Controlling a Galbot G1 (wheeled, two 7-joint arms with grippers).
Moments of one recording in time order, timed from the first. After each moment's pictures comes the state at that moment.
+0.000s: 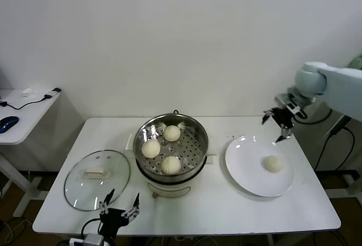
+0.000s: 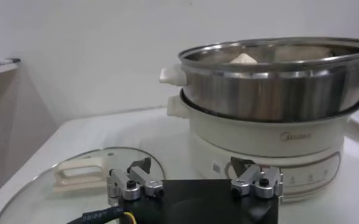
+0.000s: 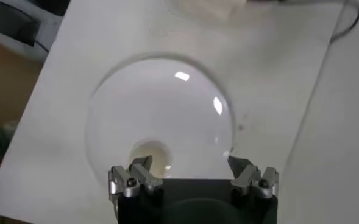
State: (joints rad) left arm 1.76 -1.48 -0.56 -2.07 0.01 0.15 0.07; right arm 0.71 0.69 -1.64 1.18 0.32 0.05 -1.07
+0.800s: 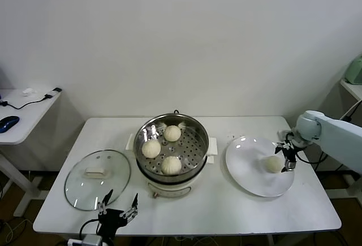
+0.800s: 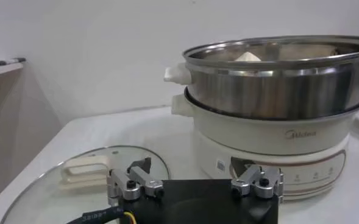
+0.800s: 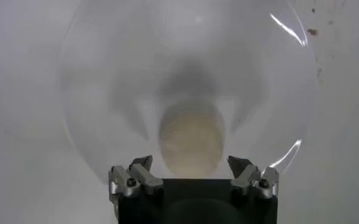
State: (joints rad) left arm 1.76 -1.48 -0.57 -2.07 0.01 0.15 0.08; right arm 0.22 0.70 -1.25 1.00 0.16 -0.13 -0.98
